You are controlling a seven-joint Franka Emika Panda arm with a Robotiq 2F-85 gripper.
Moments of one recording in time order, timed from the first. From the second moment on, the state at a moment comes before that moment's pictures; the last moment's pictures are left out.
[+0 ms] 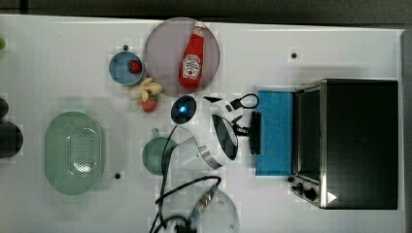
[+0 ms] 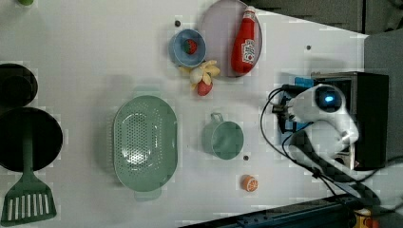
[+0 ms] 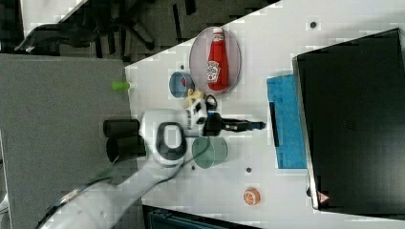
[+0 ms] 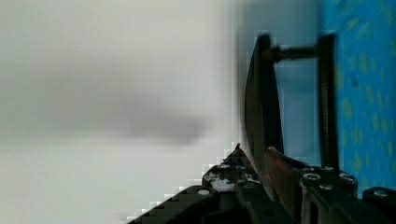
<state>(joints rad) 0.23 0.43 -0.24 -2.25 -0.58 0.86 -0.06</state>
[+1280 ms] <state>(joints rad) 0.22 -0.26 -0.28 -1.93 -0.04 0.10 0.02</state>
